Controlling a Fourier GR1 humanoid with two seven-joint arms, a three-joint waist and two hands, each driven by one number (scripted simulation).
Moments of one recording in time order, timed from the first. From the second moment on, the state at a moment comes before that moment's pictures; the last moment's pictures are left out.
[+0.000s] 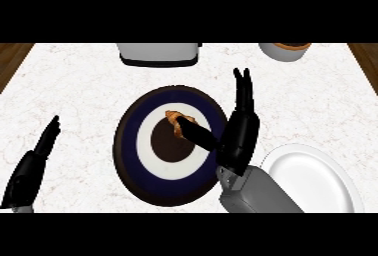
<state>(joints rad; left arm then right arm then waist) 0.08 0.29 0.11 -1.50 -0.19 0.00 -0.13 -0.48 0.00 0.57 -1.53 1.03 -0.89 1.04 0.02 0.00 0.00</state>
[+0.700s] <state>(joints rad) 0.08 0.29 0.13 -1.50 -0.19 0.00 -0.13 -0.03 -0.31 0.69 -1.90 0.74 -1.27 0.69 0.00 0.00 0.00</state>
